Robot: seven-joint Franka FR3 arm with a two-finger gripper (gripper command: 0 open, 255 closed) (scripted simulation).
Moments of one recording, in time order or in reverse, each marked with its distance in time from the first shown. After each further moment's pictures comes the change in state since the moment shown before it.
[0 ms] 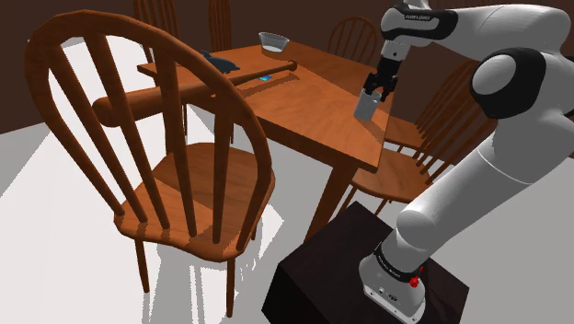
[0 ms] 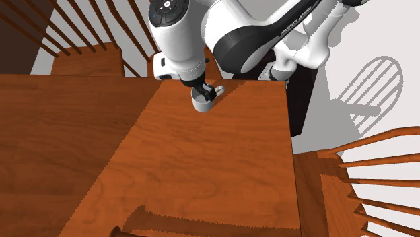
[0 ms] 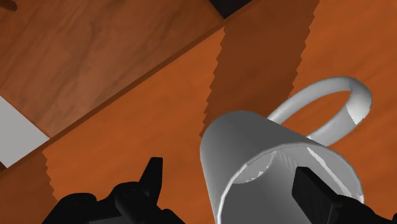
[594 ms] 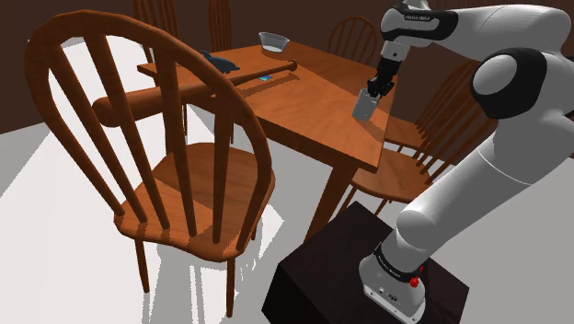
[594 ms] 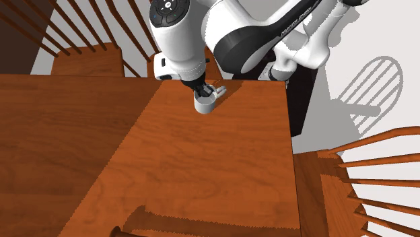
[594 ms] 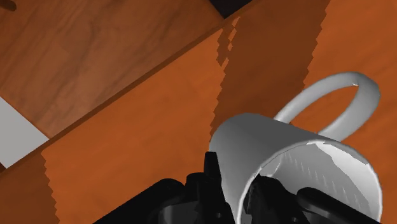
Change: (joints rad) arm 0.000 -0.003 0.000 -0.007 -0.001 0.005 0.001
